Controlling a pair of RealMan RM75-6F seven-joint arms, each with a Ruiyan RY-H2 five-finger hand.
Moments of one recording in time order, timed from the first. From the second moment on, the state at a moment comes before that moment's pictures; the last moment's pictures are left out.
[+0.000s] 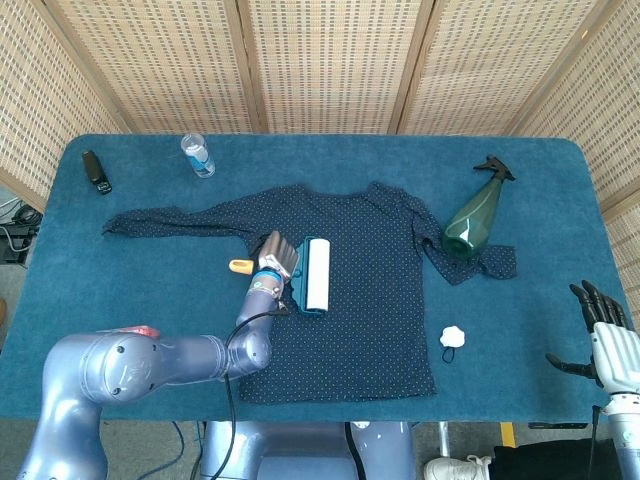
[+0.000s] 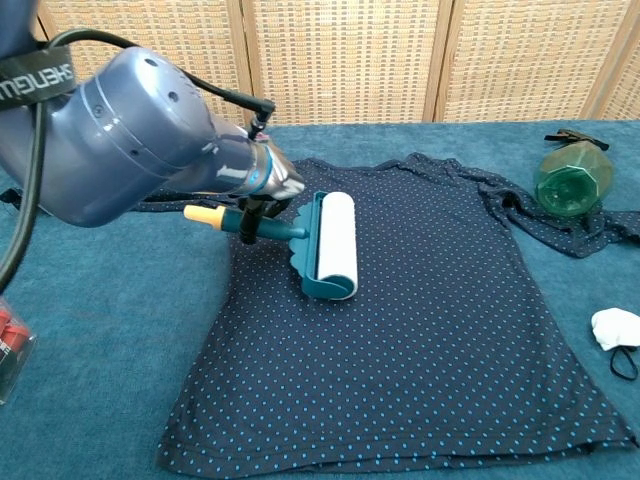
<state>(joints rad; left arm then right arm) -1.63 -1.74 0.05 -1.22 -0.29 0.83 1.50 0.10 -1.13 0.10 -1.52 -1.35 1.32 0.21</state>
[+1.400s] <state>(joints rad) -1.46 -1.62 0.11 -1.30 -0.14 0.86 1.45 0.09 -1.12 0.09 -1.55 -1.38 1.35 0.18</state>
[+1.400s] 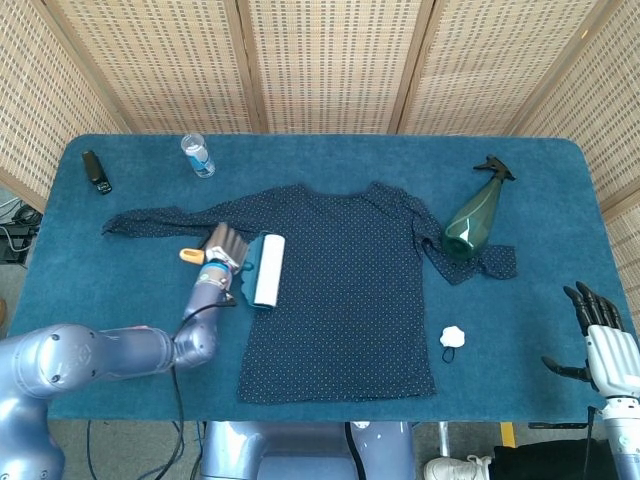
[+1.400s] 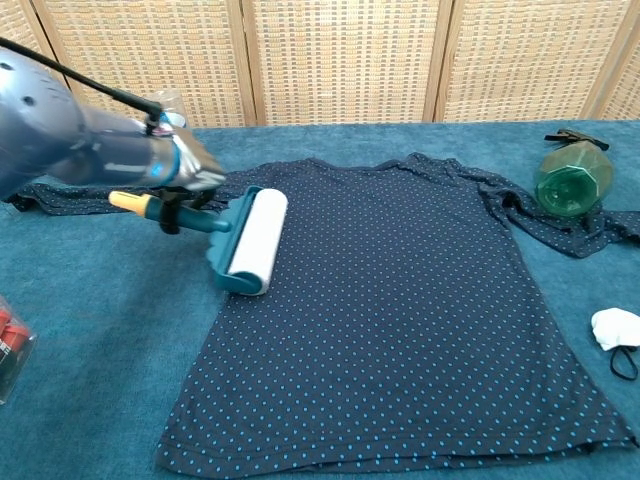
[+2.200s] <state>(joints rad) -1.59 -1.82 -0.08 -1.17 -0.28 0.91 1.65 0.10 -1.12 0.10 -1.53 -1.36 1.33 0.23</state>
